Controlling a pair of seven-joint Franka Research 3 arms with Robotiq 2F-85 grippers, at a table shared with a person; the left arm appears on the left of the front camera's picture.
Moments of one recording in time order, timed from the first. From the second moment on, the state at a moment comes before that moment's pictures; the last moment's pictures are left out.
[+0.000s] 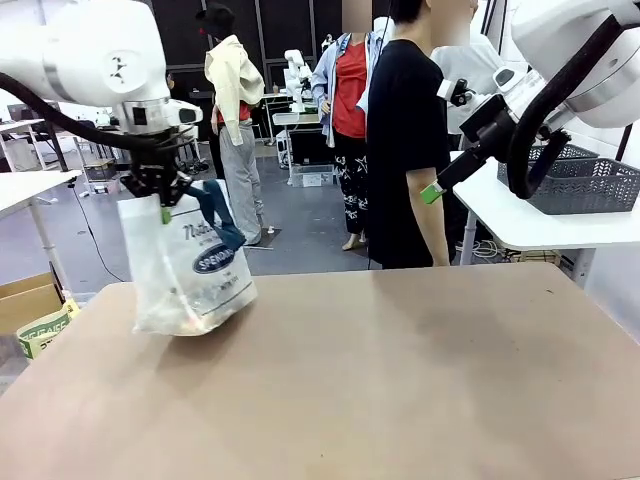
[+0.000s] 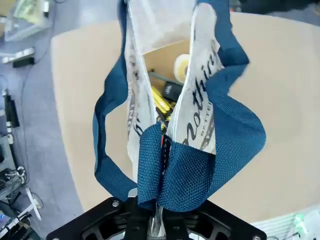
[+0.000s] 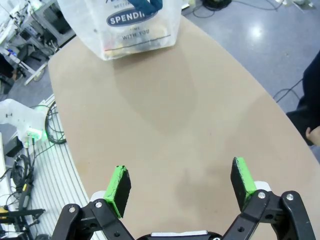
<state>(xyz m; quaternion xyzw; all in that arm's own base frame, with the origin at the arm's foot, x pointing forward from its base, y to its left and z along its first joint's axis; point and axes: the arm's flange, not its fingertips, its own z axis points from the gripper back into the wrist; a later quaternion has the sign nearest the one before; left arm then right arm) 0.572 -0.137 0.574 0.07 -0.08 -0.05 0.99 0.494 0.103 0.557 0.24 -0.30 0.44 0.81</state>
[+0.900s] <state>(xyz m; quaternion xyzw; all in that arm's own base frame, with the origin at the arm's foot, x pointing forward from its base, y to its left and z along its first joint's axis) 0.500 -0.034 0.519 0.10 -0.09 0.05 0.99 0.494 0.103 0.557 0.24 -0.30 0.44 0.81</state>
